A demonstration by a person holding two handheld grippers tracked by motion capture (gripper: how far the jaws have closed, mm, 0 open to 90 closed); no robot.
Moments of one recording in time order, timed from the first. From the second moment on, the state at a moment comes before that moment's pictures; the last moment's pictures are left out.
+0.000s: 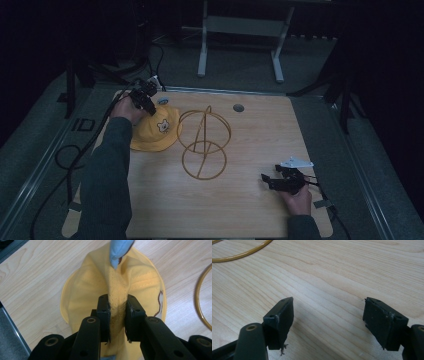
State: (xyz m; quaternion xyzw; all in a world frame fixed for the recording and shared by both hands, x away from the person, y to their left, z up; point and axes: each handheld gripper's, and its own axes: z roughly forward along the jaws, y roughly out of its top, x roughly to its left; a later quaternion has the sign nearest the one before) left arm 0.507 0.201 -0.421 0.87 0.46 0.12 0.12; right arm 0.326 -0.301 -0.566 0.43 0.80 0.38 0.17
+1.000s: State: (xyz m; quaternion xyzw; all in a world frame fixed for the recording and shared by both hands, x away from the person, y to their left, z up) left arm 0.478 0.218 -0.359 0.88 0.43 0.11 0.16; right arm 0.326 -0.301 -0.566 0.43 0.80 0.38 0.16
